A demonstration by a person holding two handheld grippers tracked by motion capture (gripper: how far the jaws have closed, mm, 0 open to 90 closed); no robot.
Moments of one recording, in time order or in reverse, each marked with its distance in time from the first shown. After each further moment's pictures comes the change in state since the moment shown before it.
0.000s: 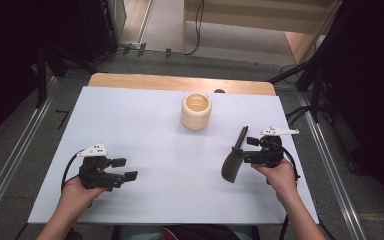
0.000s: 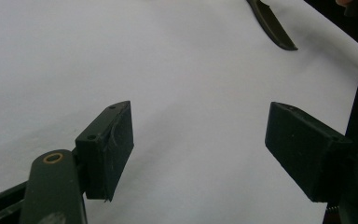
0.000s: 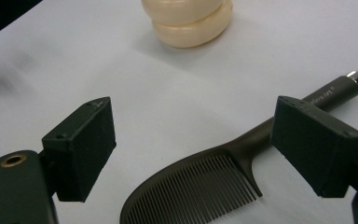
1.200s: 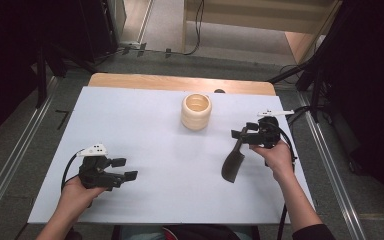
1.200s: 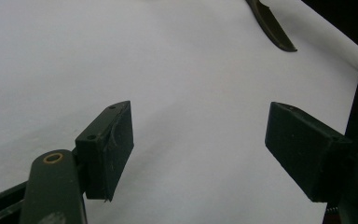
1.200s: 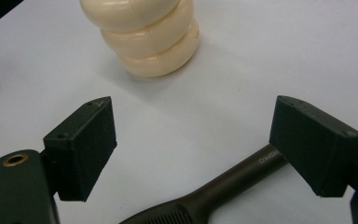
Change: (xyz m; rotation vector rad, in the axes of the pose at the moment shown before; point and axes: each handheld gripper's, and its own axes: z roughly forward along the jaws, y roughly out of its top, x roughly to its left) left arm 0.001 0.000 0.000 -0.001 -0.002 -0.002; right arm -0.028 0.040 0.022 0.029 -0.047 0.021
